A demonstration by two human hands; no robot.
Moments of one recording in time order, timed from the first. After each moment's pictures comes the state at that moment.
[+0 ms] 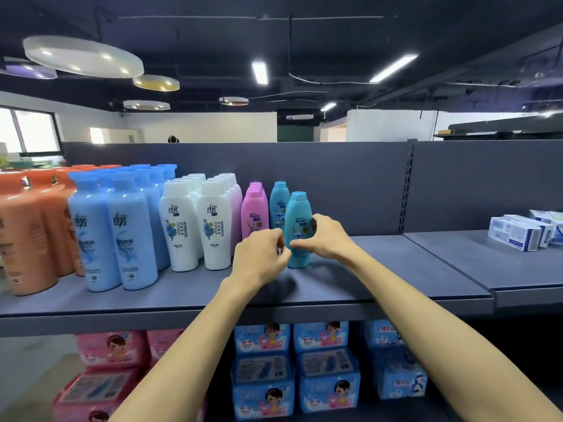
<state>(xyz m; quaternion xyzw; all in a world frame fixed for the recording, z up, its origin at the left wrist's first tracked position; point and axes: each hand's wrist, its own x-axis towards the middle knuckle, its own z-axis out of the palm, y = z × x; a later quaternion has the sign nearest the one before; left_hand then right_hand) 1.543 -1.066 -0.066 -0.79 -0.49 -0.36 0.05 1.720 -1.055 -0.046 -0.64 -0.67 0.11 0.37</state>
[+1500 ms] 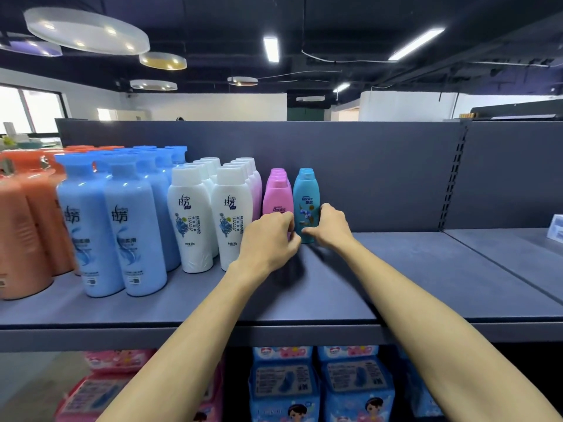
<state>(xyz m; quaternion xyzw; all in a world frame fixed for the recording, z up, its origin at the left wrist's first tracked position) 1.520 -0.995 -0.066 -0.81 -0.47 -0.35 0.10 1.684 -0.958 -0.066 -0.71 -0.60 0.10 0.36</state>
